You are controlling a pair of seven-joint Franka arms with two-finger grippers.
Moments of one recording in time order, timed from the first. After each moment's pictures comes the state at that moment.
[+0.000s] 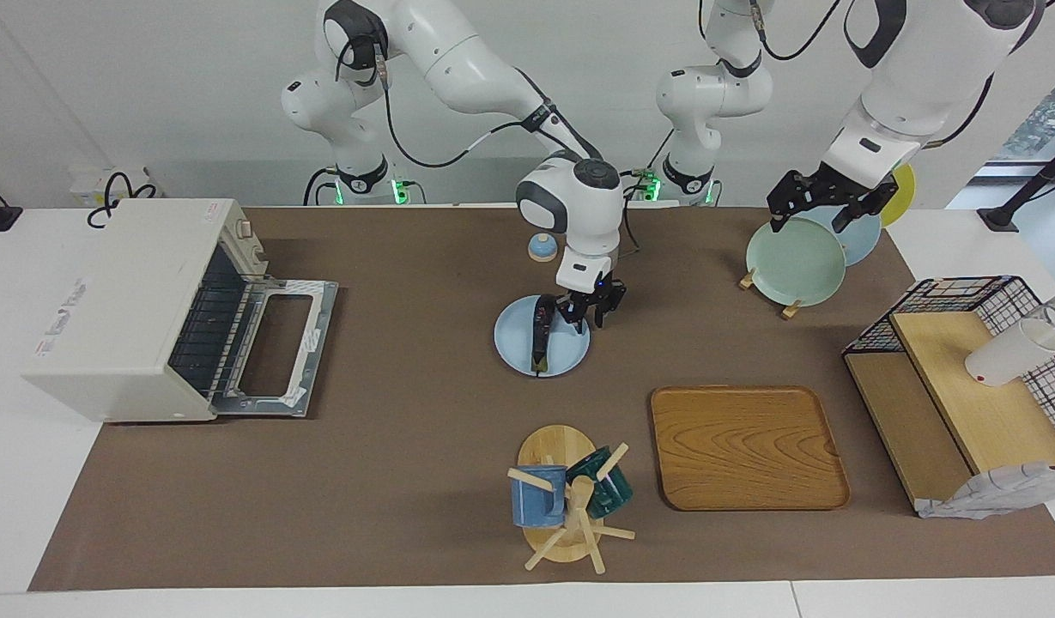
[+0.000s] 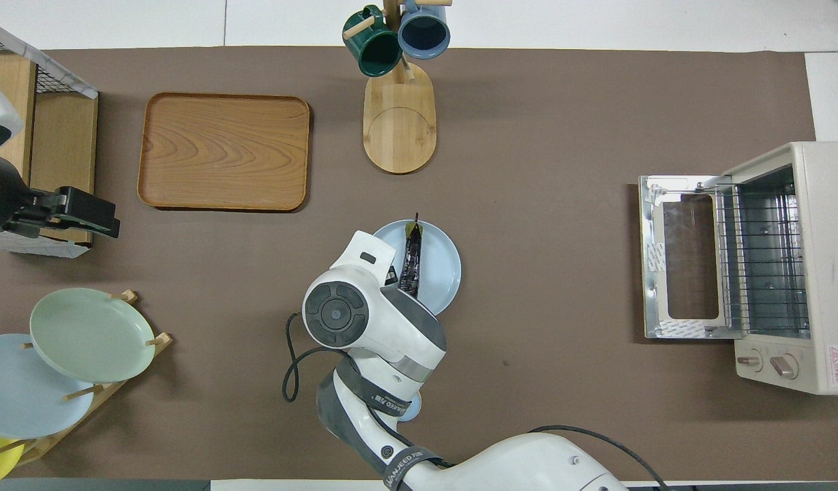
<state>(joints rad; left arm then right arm) -0.02 0.00 -0.11 -1.55 -0.03 1.45 -0.04 0.80 0.52 0.01 -1.73 -0.12 2.40 0.60</state>
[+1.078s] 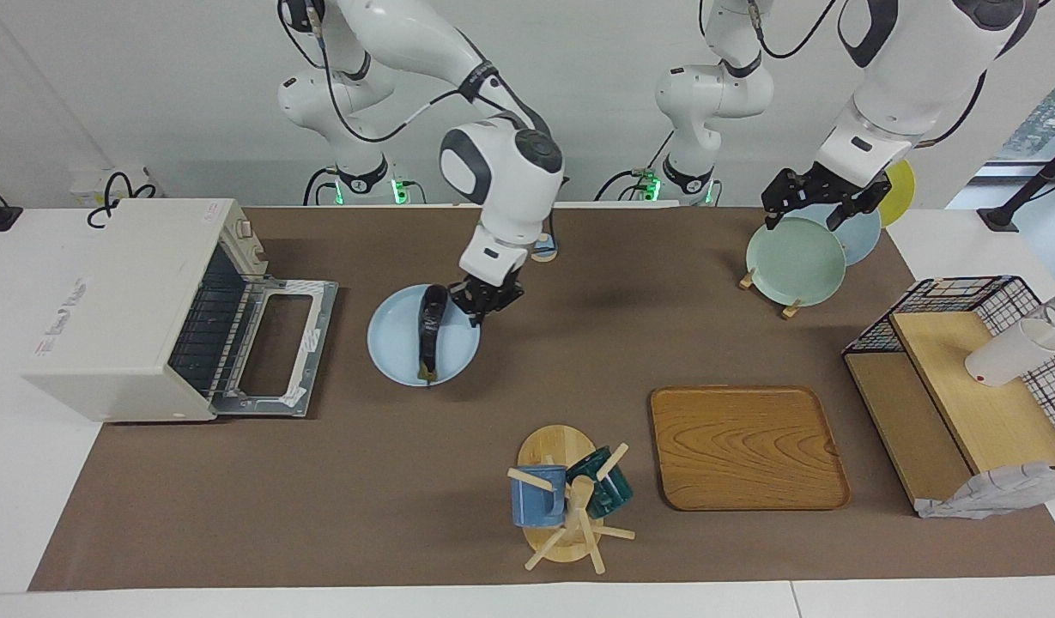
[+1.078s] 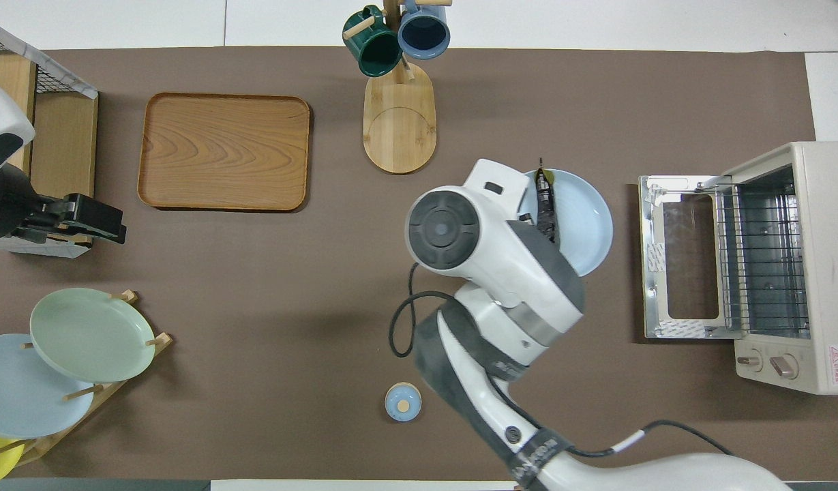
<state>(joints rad) -0.10 -0.02 -0.04 -1.58 -0.03 1.46 -0.04 0.54 0.20 -0.01 -1.84 -0.33 1.93 0.38</state>
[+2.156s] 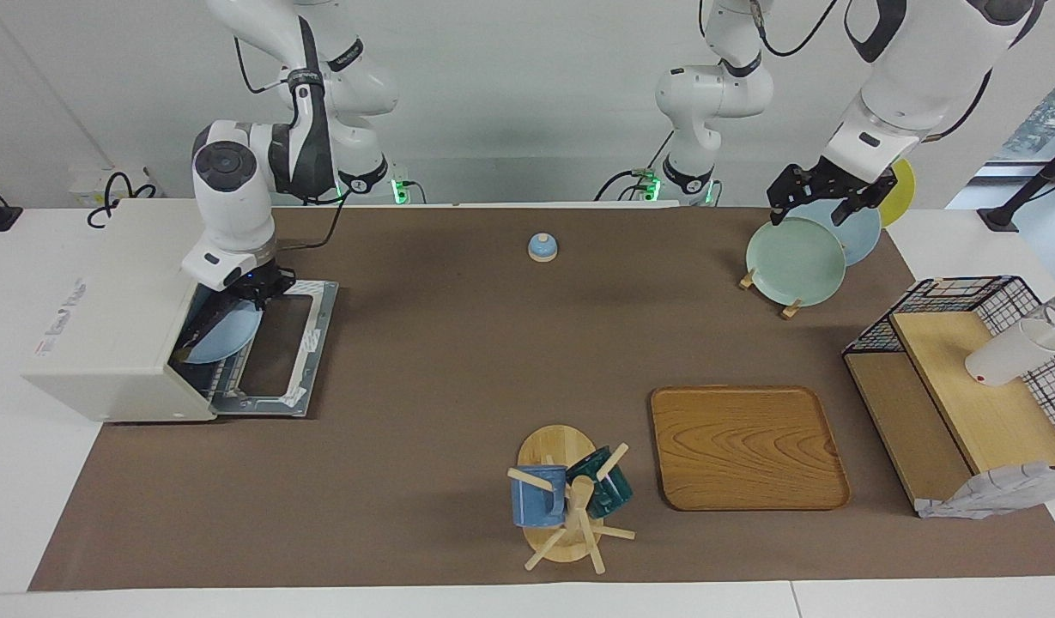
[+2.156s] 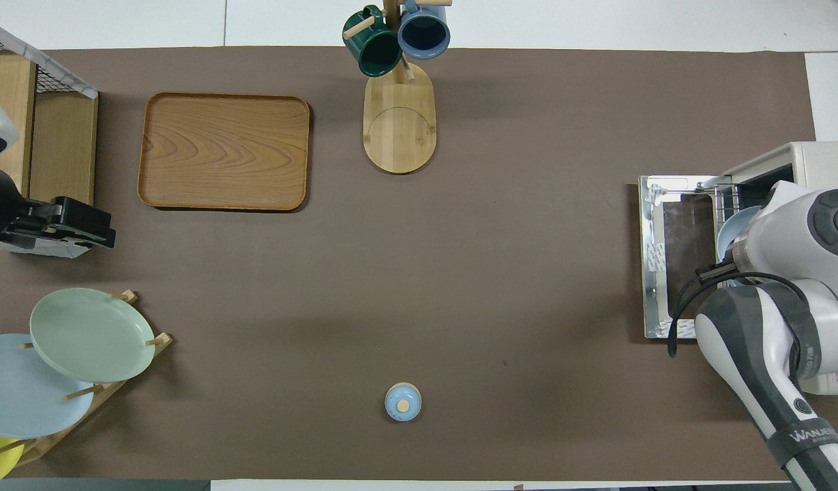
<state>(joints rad) -0.08 -0.03 -0.04 -1.58 -0.03 1.45 -0.04 -0.05 -0.07 -0.01 -2.27 -0.32 2.13 -0.15</state>
